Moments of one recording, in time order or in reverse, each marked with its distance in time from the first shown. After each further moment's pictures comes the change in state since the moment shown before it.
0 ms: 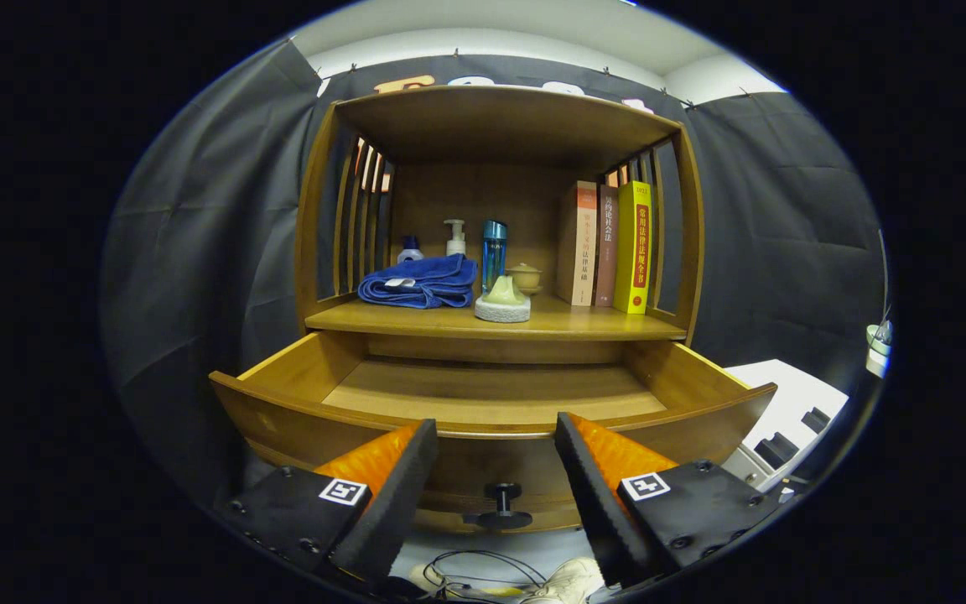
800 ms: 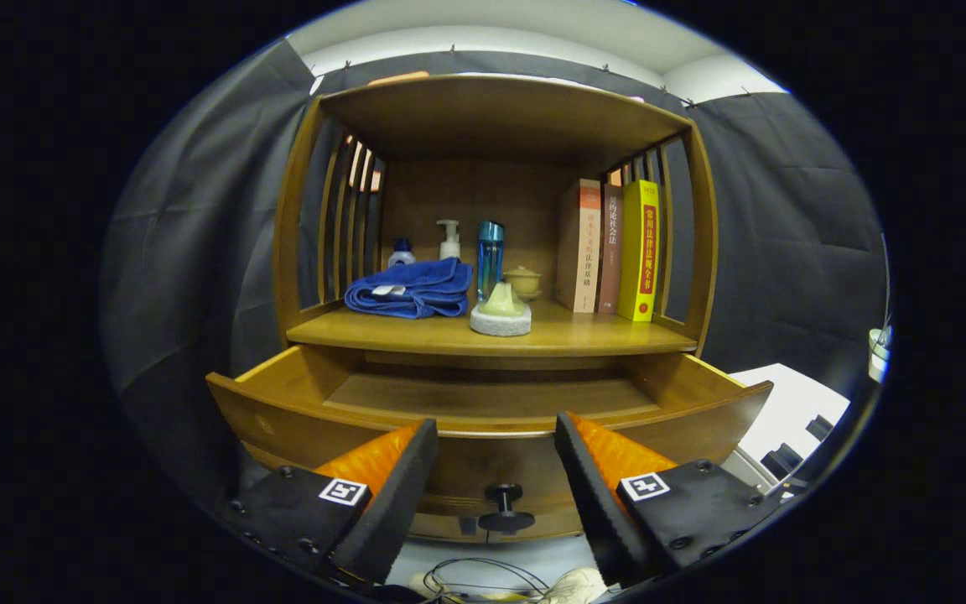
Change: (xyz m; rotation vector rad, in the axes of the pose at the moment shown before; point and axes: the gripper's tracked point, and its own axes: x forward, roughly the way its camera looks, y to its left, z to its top) arm 0.041 -0.001 0.010 -0.010 0.003 -0.016
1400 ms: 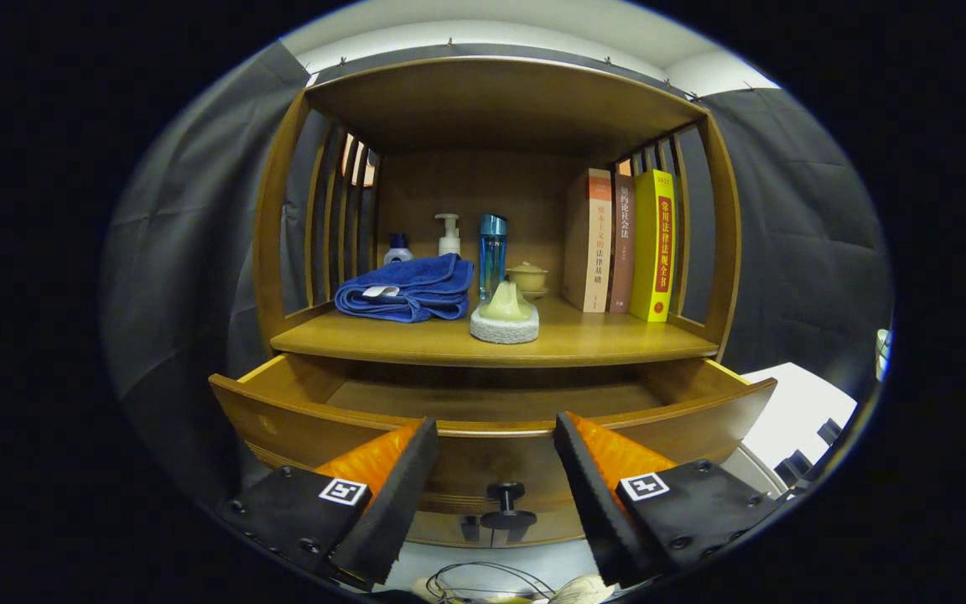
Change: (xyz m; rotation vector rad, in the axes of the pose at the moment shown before) arm 0.038 0.001 0.000 0.012 0.028 0.009
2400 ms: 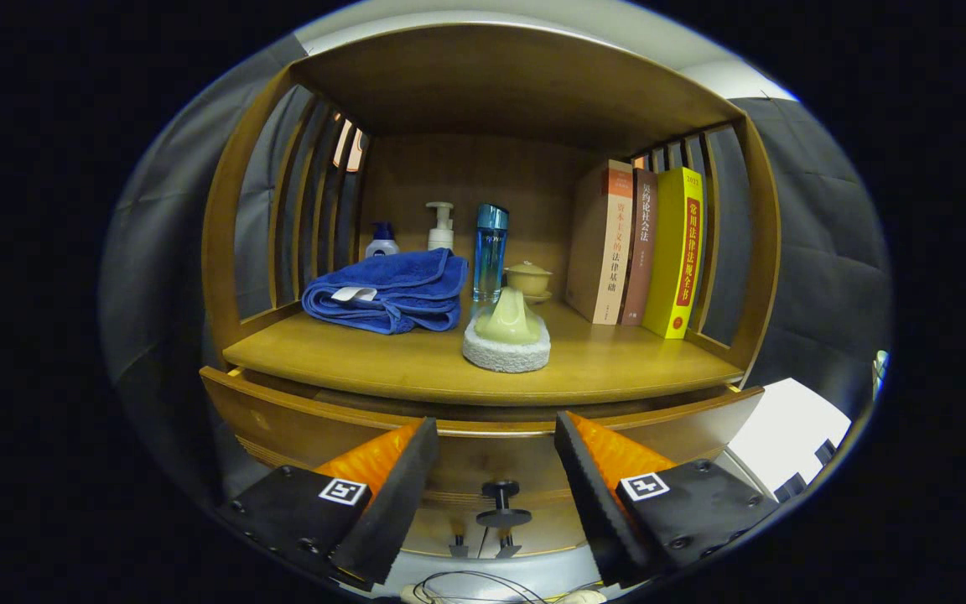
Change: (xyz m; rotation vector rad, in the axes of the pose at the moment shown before) arm 0.069 0.000 0.004 -0.038 0.032 -0.032
